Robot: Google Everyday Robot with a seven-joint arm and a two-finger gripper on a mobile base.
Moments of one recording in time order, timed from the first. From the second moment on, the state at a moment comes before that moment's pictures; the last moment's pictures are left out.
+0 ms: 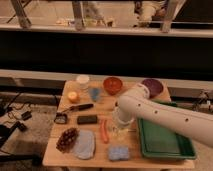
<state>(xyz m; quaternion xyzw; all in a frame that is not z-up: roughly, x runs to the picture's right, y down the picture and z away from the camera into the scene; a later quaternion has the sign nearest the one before) 0.048 0.188 0.715 -0.30 -0.14 -0.09 0.94</state>
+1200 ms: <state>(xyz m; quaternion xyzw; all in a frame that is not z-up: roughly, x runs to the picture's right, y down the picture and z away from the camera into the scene) 0.065 0.197 0.801 -0.36 -0.14 -0.01 0.92</state>
